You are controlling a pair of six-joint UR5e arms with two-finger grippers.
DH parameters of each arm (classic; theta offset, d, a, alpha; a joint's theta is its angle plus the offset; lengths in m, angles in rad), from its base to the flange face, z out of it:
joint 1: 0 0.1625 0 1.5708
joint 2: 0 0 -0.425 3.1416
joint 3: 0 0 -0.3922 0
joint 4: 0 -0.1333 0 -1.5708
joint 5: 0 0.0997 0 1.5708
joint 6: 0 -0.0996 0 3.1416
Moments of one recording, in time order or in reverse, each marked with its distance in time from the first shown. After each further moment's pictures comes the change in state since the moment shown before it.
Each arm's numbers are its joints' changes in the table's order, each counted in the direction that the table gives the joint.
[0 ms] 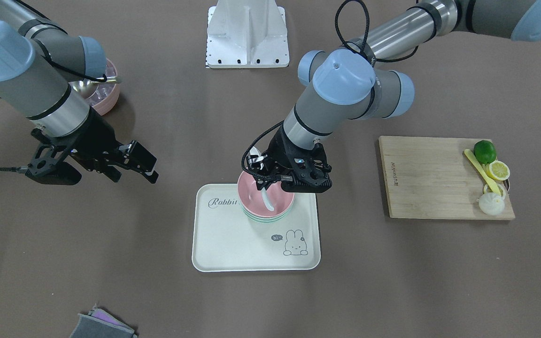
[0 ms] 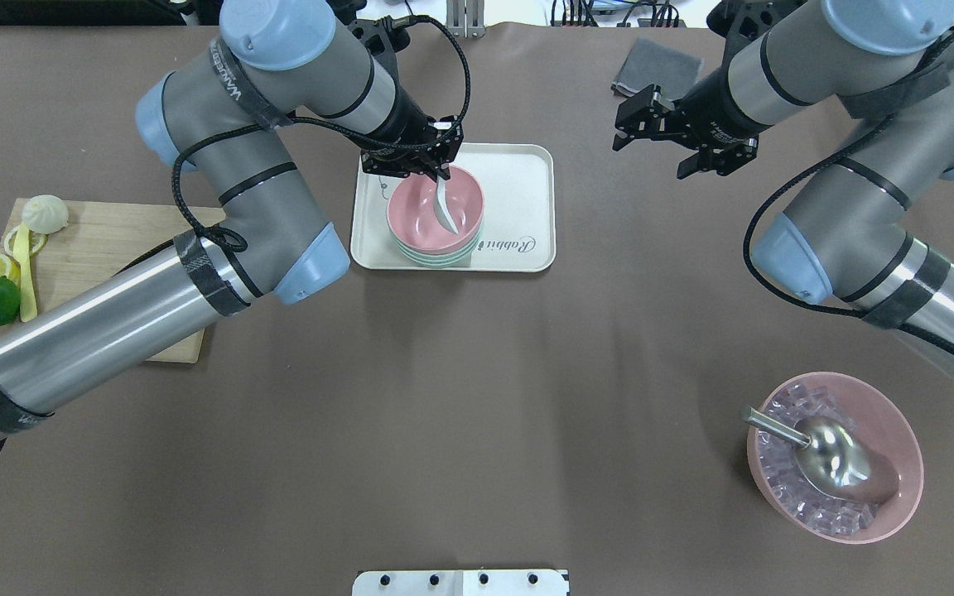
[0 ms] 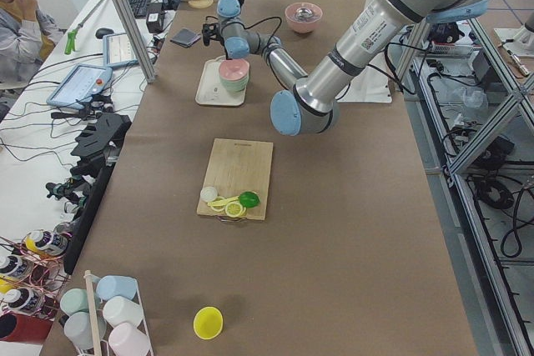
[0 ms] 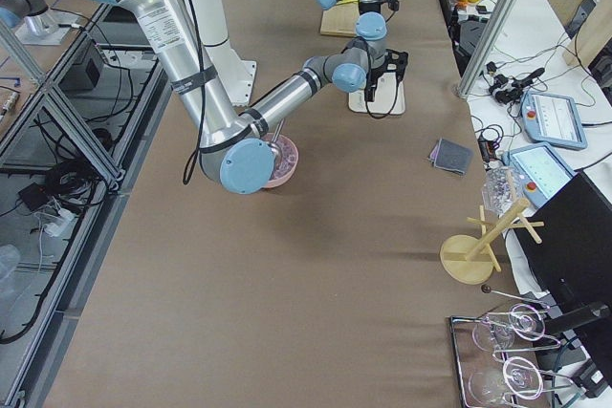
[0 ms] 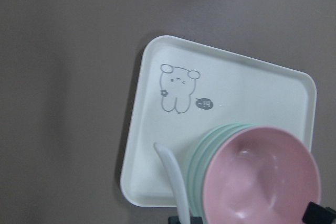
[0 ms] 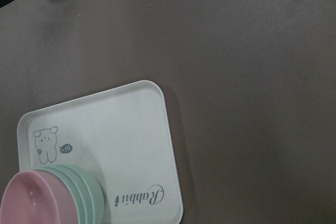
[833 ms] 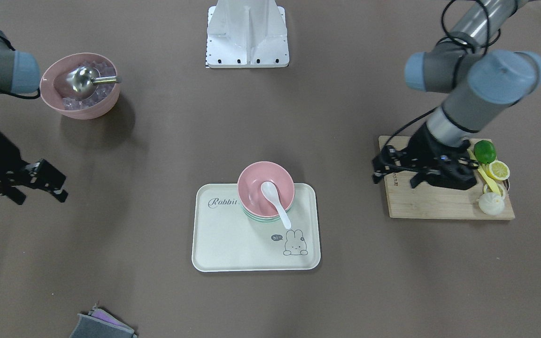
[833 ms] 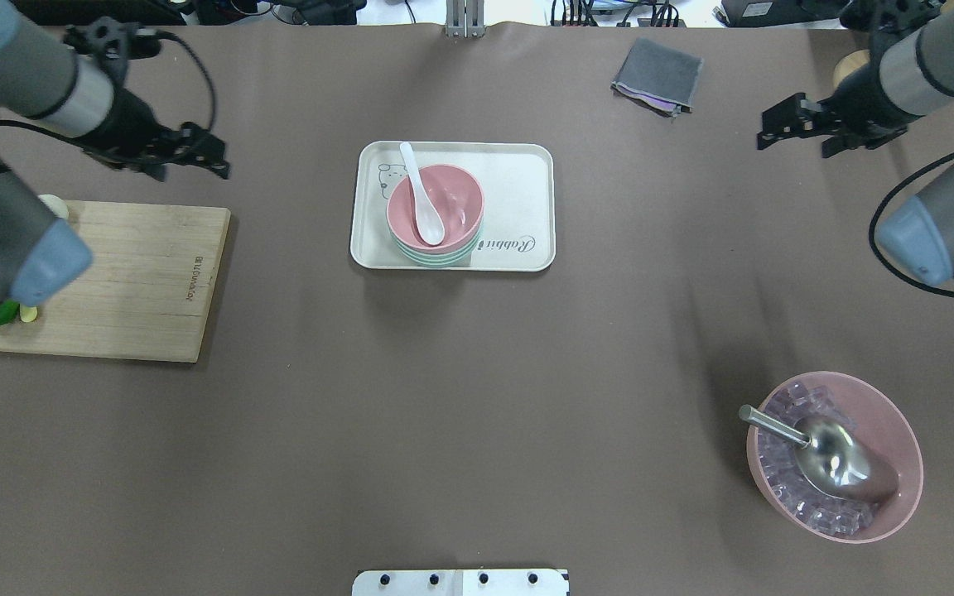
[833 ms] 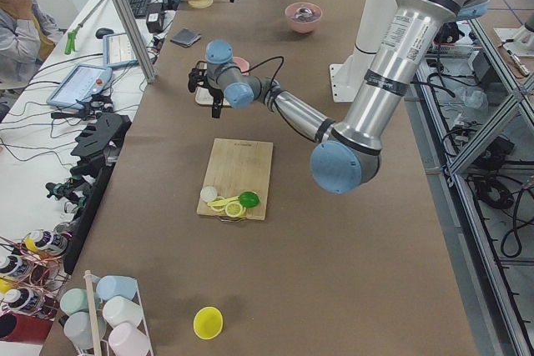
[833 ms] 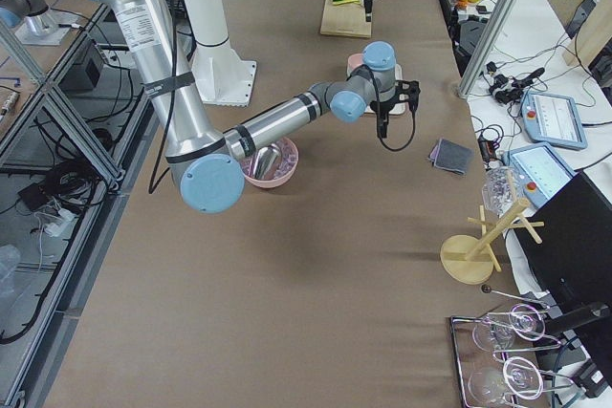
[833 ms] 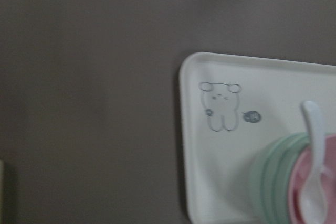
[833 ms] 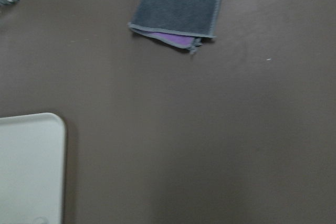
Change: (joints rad) left arm -0.264 0.521 0.302 -0.098 -0.113 -0.536; right arm 0.195 -0.197 0.054 0.009 0.018 0.520
